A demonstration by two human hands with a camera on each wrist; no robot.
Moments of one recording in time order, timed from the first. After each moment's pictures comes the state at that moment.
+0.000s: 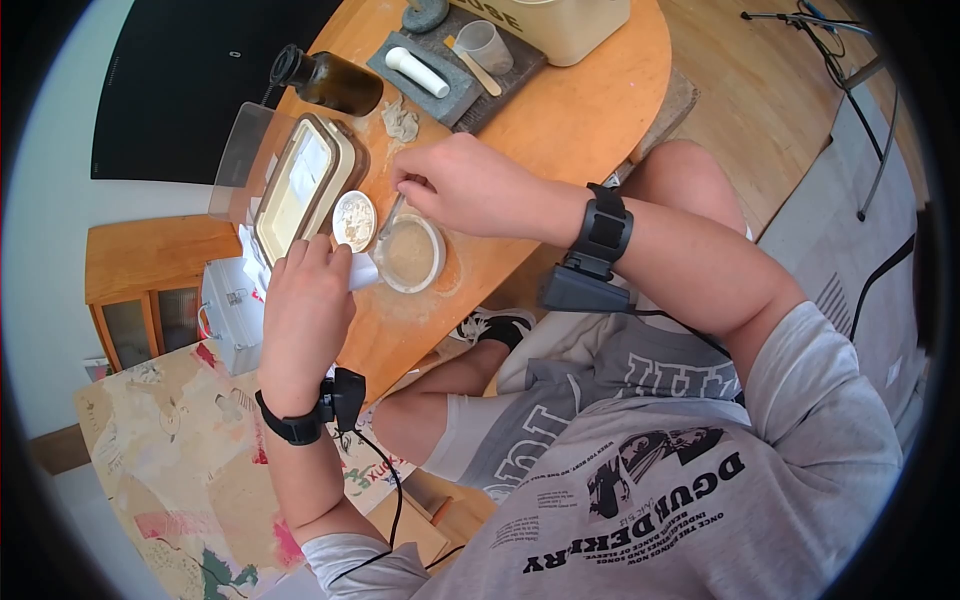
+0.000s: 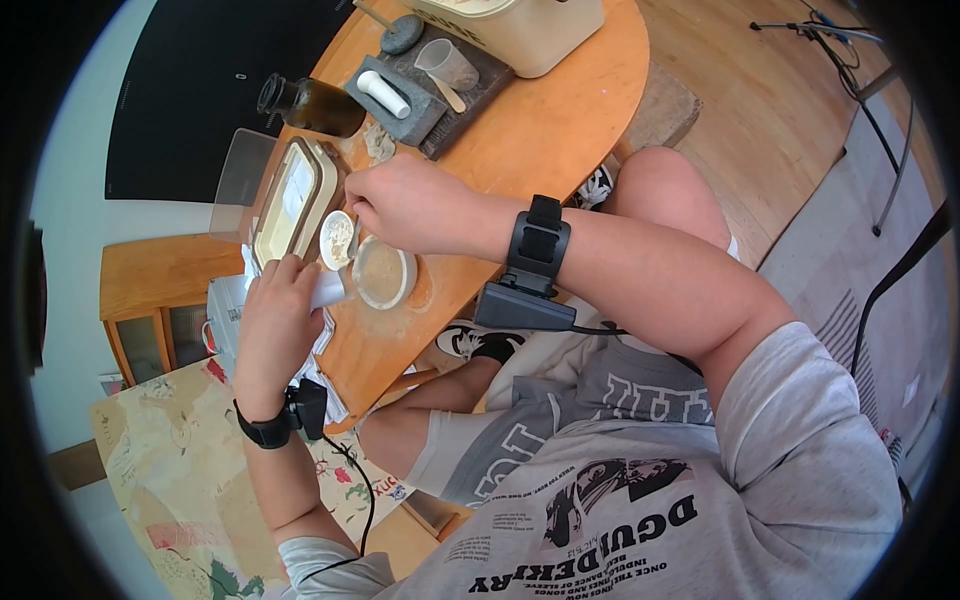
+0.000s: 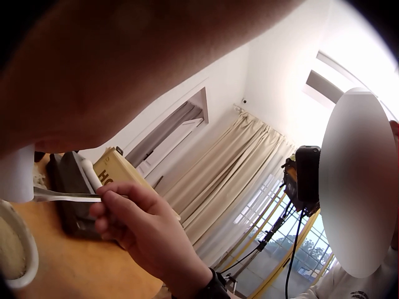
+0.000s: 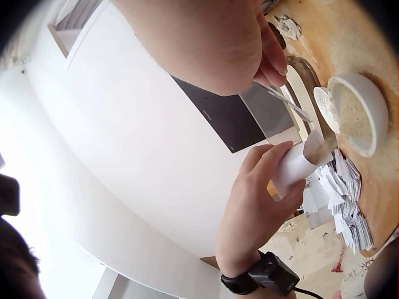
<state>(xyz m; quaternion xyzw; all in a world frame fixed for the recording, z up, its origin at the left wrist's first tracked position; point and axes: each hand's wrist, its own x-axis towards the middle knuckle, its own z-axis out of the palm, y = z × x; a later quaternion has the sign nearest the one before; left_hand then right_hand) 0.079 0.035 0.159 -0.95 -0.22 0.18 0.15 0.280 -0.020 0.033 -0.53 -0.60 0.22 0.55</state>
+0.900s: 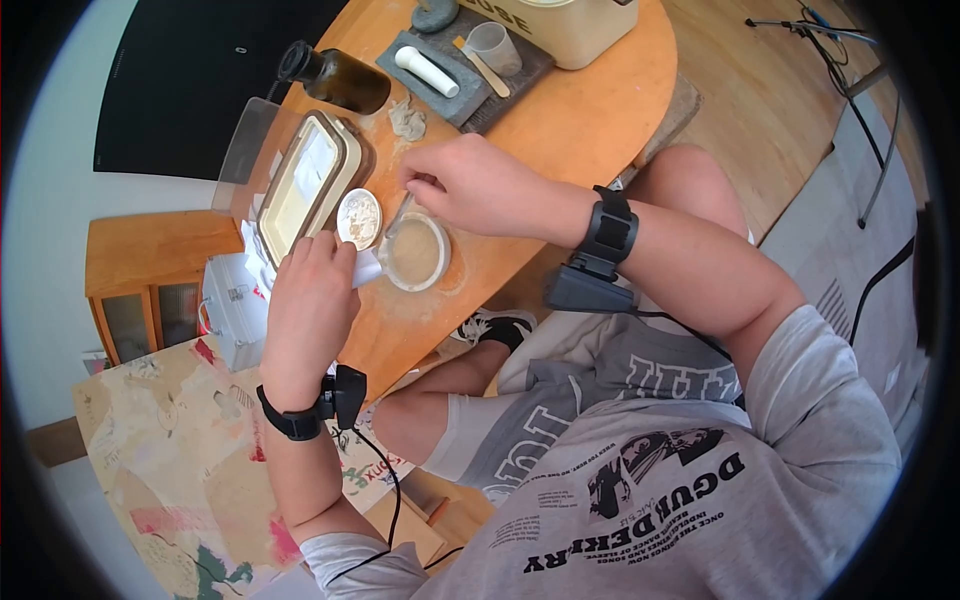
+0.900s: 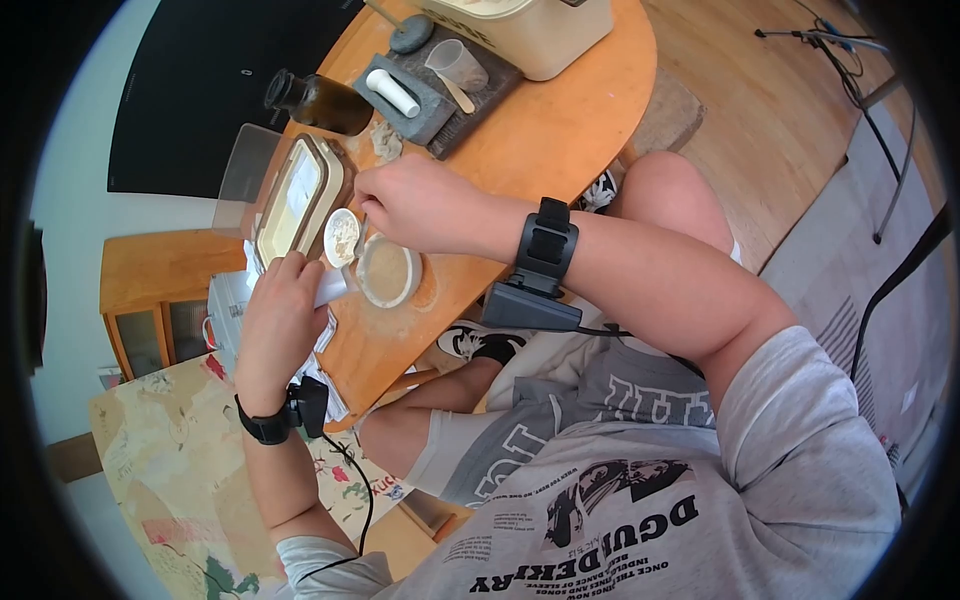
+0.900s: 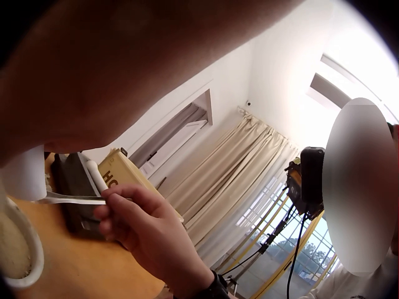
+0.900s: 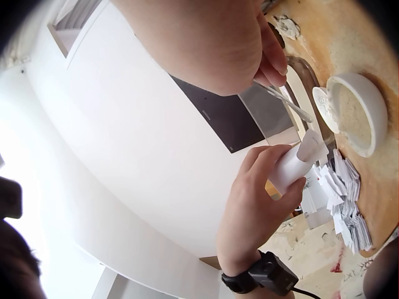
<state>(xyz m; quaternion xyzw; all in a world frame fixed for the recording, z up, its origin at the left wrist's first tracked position) 0.076 0.039 0.159 -0.95 -0.23 0.19 0.12 0.278 -0.018 0.031 -0.53 -0.60 0.22 0.56</state>
